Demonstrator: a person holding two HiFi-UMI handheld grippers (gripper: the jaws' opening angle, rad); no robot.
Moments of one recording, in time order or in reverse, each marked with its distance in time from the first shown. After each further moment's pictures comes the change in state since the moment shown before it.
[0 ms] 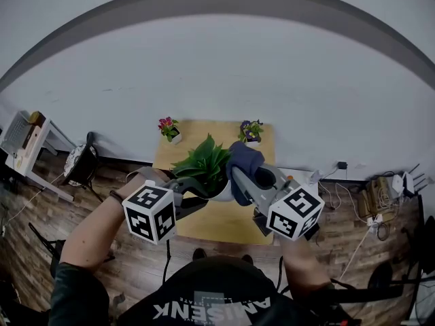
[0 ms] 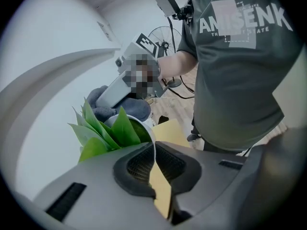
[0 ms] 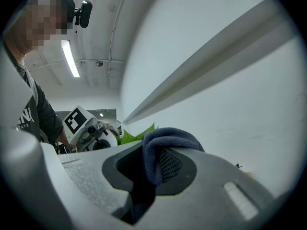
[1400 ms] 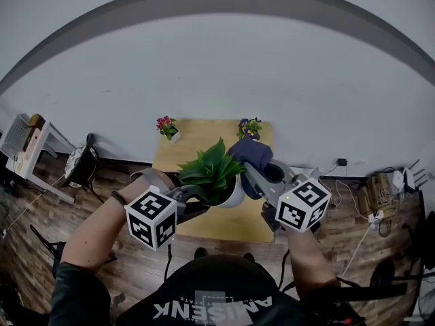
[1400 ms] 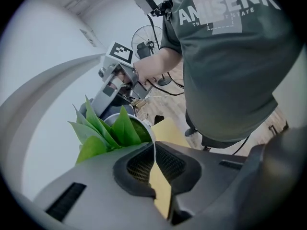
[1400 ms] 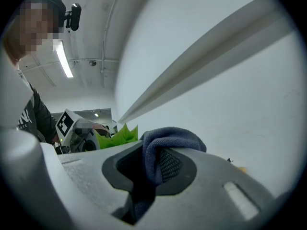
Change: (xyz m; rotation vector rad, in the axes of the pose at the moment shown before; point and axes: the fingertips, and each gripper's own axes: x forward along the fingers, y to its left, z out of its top) left arm 0.002 -0.023 0.007 0.163 -0.012 -0.033; right arm -0.013 -0.022 -0.009 0.041 0.024 -0.057
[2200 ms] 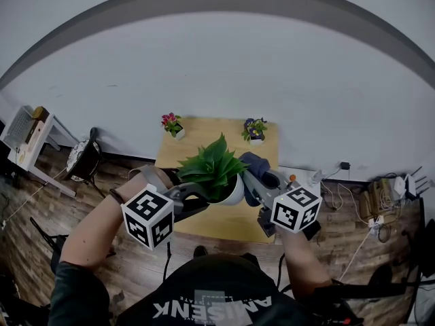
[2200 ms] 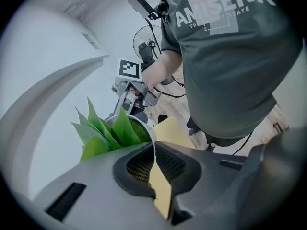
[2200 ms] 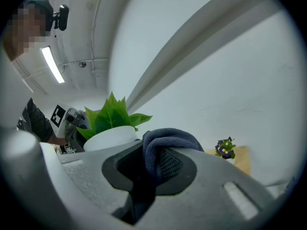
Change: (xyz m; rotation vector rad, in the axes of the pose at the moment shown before) left arm -0.007 0.004 -0.001 0.011 0.007 0.054; right arm 0.007 -0.015 -0.050 0.149 0.061 -0.033
